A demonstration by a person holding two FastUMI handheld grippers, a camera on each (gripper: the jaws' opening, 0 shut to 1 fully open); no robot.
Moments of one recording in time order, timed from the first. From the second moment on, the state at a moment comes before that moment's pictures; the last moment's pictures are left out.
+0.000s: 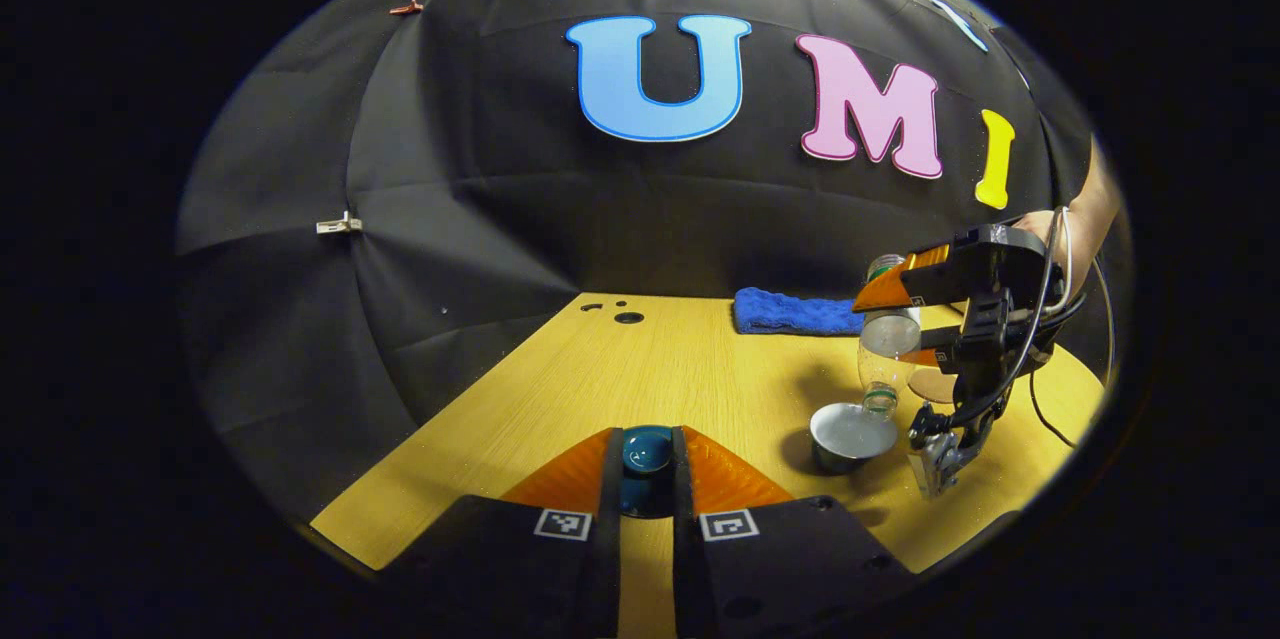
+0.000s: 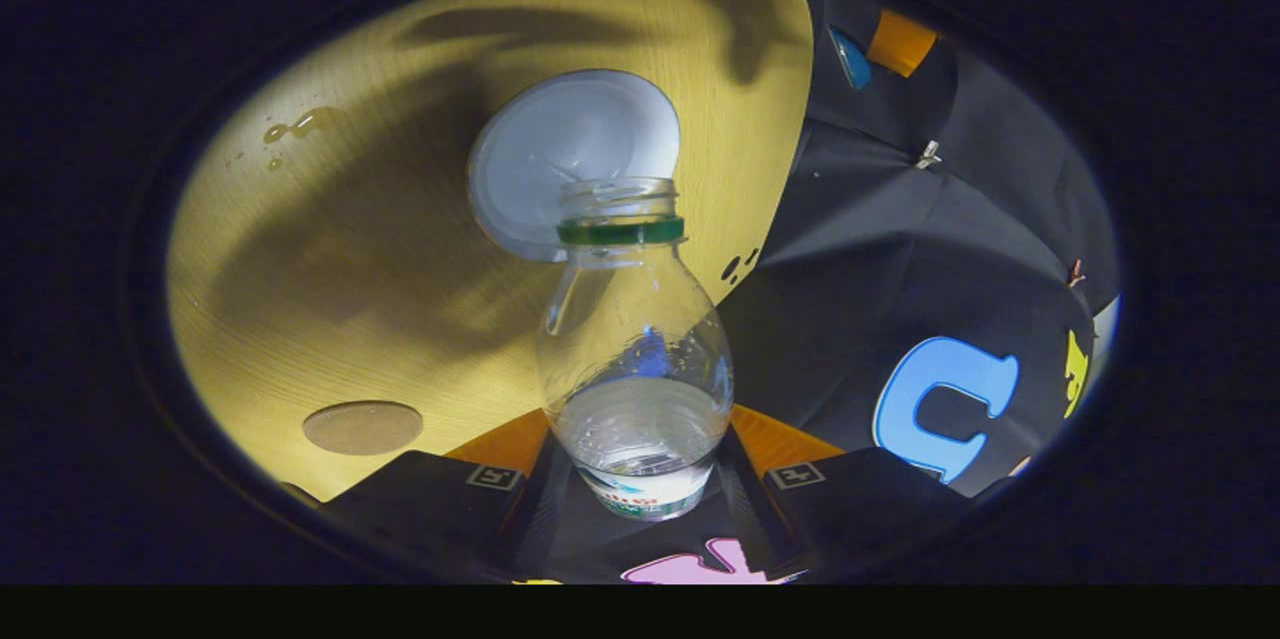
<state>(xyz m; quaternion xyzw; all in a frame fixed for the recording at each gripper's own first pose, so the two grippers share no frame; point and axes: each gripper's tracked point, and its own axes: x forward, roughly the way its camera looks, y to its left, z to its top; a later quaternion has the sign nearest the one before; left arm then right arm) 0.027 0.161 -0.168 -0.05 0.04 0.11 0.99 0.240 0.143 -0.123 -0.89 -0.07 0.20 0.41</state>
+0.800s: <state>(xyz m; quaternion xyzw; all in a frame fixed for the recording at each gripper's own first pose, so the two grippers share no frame) 0.042 0.122 -0.151 -0.04 0.04 0.09 0.99 0.254 0.094 -0.120 -0.60 0.13 0.16 0.77</state>
